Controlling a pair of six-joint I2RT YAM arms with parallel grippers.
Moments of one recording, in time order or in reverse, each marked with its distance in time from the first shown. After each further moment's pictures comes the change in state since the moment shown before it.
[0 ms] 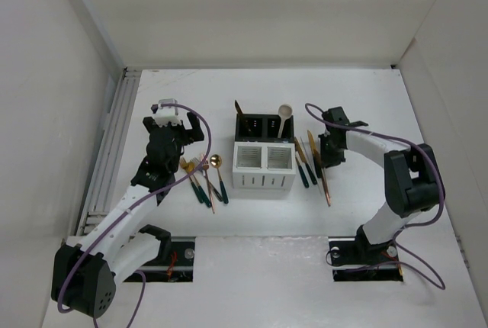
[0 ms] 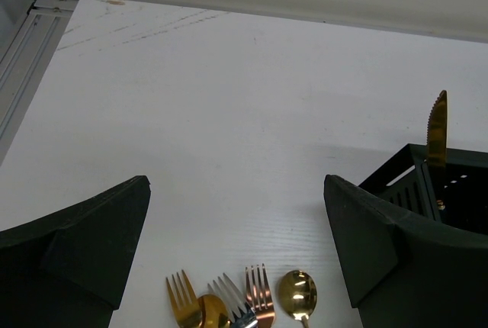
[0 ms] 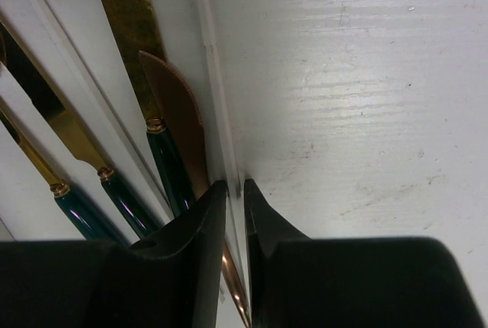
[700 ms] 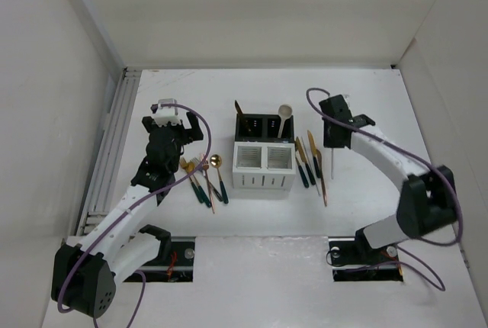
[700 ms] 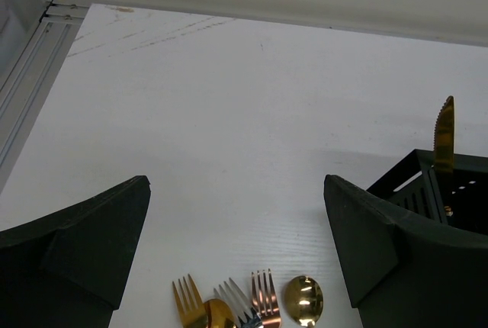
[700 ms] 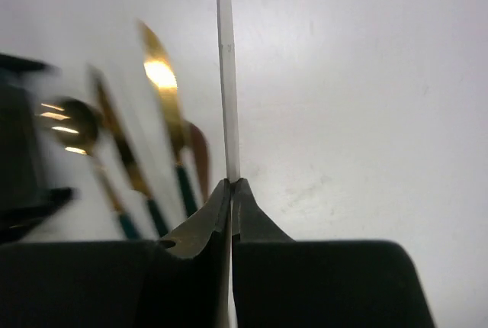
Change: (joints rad) left arm 0.000 0.000 -0.002 0.016 -0.018 0.019; right arm 0.081 -0.139 0.103 -0.079 0.298 0.037
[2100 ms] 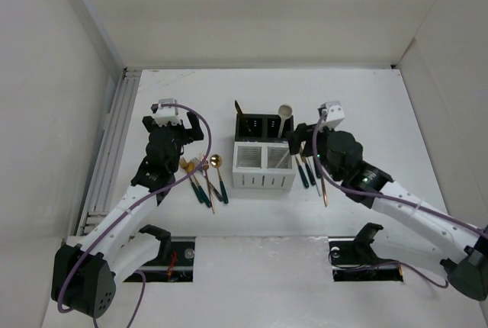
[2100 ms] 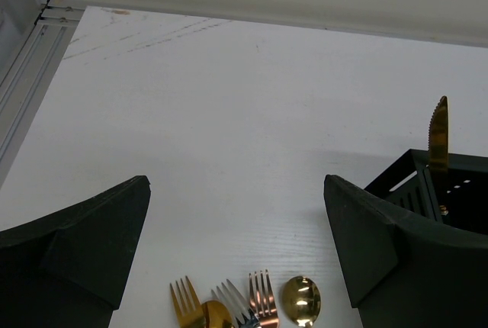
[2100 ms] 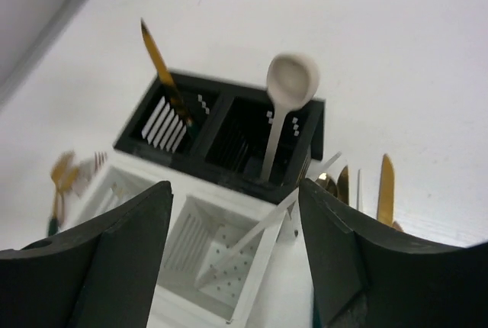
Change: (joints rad) left arm 0.000 0.000 0.000 0.006 0.011 0.001; right arm 0.448 -0.526 -0.361 0.724 -0.011 -0.055
